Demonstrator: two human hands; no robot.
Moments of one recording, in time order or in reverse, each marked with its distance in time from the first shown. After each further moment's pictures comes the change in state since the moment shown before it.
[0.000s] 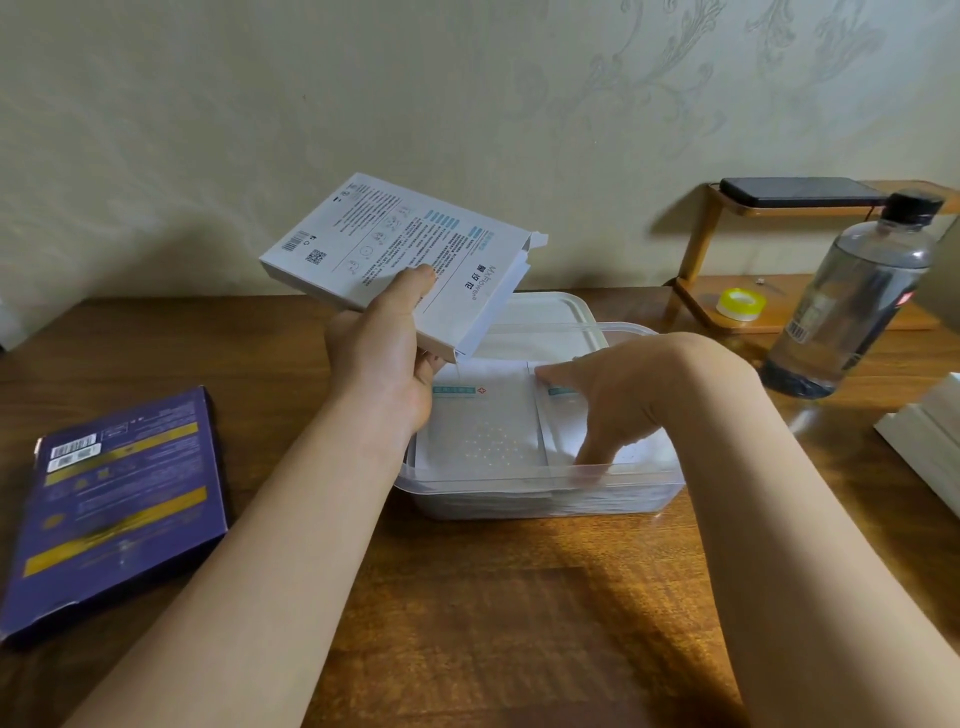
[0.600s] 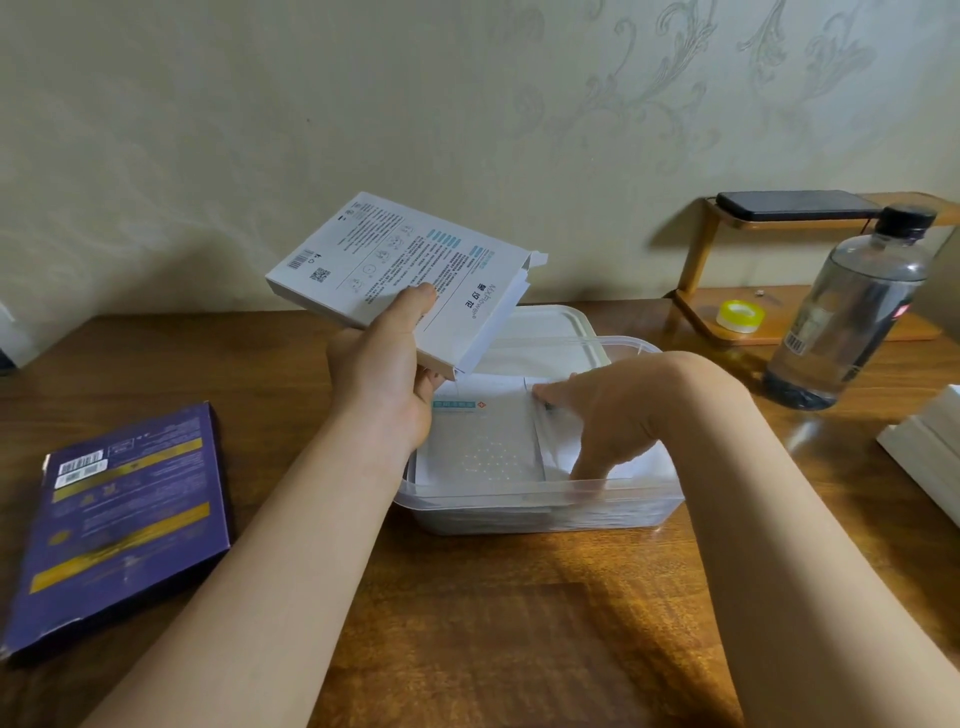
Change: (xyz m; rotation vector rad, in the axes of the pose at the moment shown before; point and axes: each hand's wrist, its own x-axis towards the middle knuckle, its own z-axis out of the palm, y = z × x) left_hand 0.001 -0.001 0.000 -0.009 -0.007 0.000; right_hand 0.007 0.004 0.004 0.020 0.050 -0.033
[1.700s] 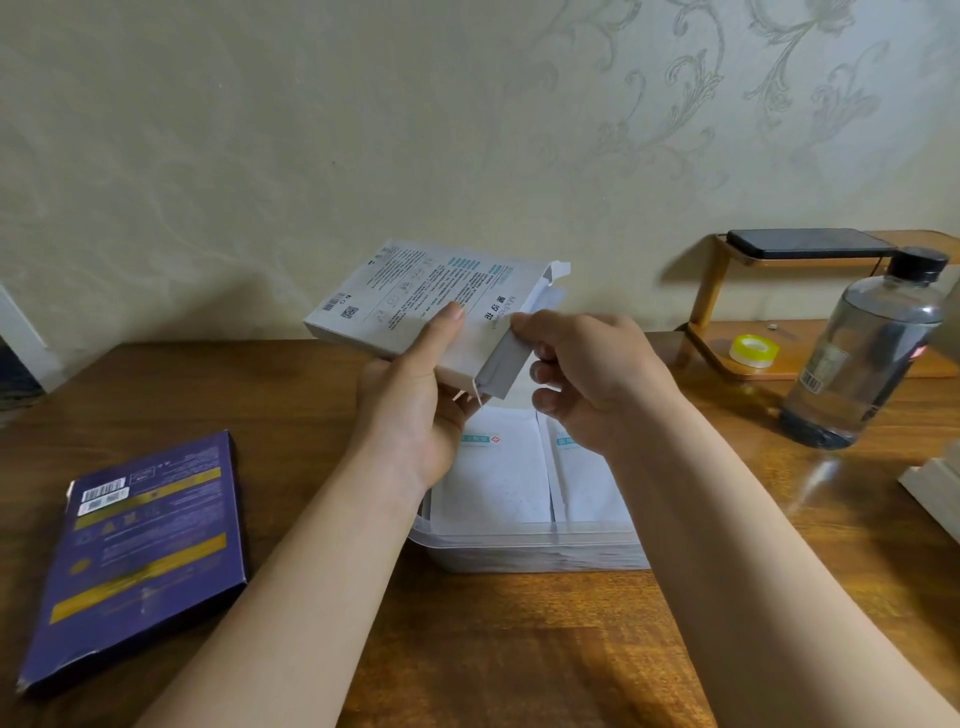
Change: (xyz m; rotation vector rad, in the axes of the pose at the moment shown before) left_hand 0.000 0.002 0.002 -0.117 -0.204 -0.014; right_hand 0.007 -0.040 -0.021 1.875 0.572 -0.078
